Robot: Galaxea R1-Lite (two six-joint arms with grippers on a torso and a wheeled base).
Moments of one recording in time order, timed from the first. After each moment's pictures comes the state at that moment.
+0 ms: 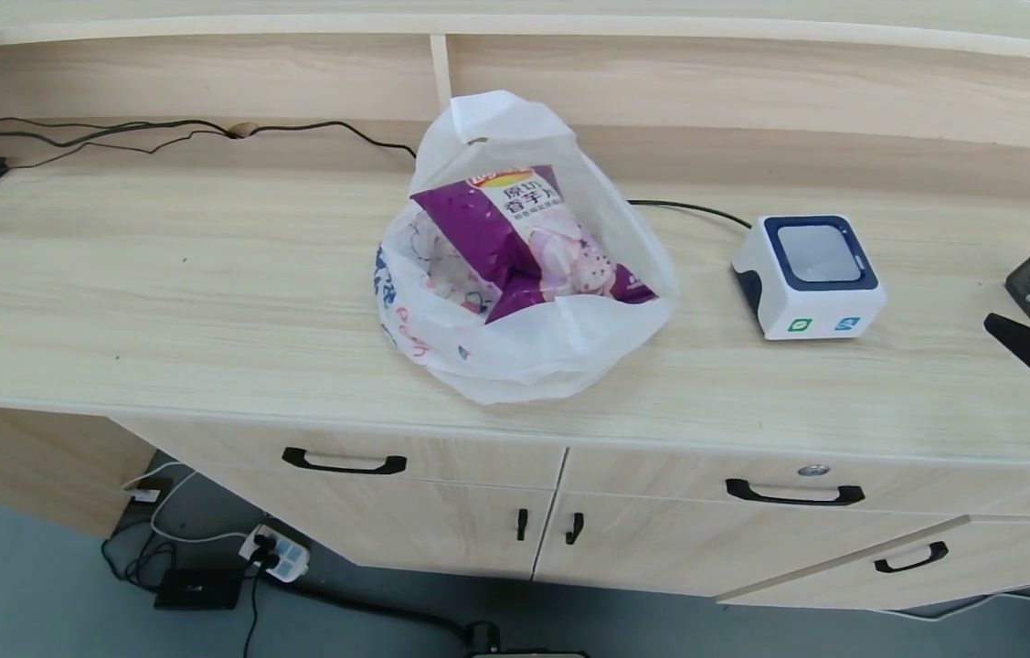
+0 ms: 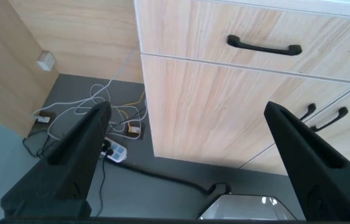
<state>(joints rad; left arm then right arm) 0.00 0.00 0.00 -0.02 0.02 0.01 -0.36 1.35 -0.42 -1.07 0.53 0.01</state>
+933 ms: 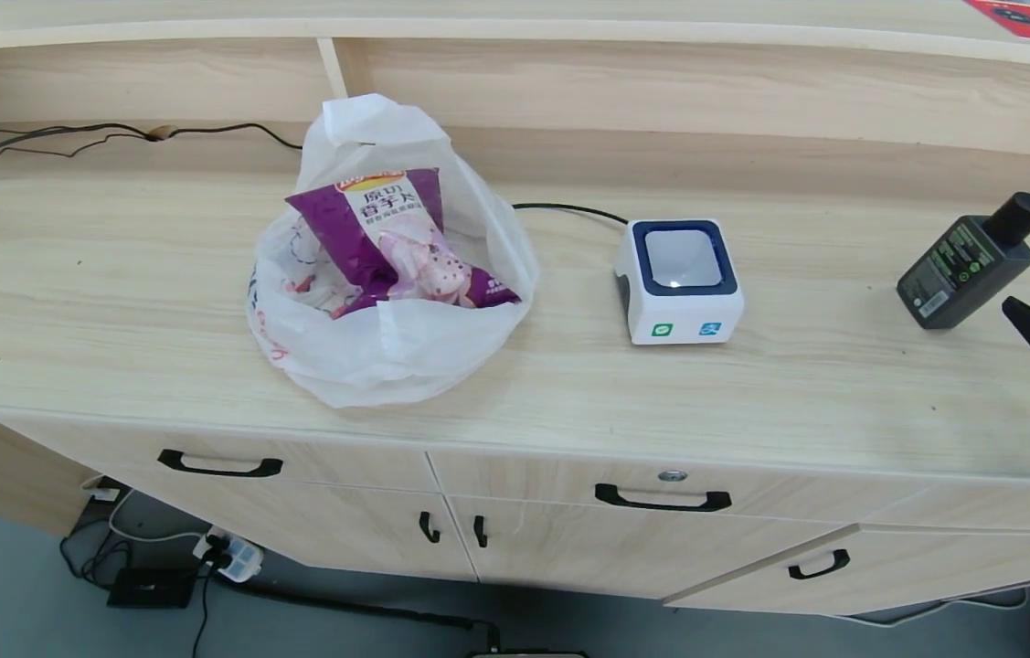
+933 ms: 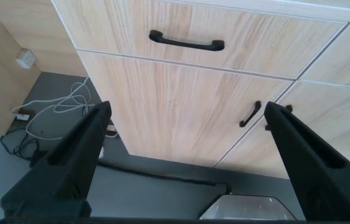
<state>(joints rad) 0.00 0.00 0.00 -0.02 0.02 0.01 -0.46 1.61 -0.37 -1.56 0.56 0.07</state>
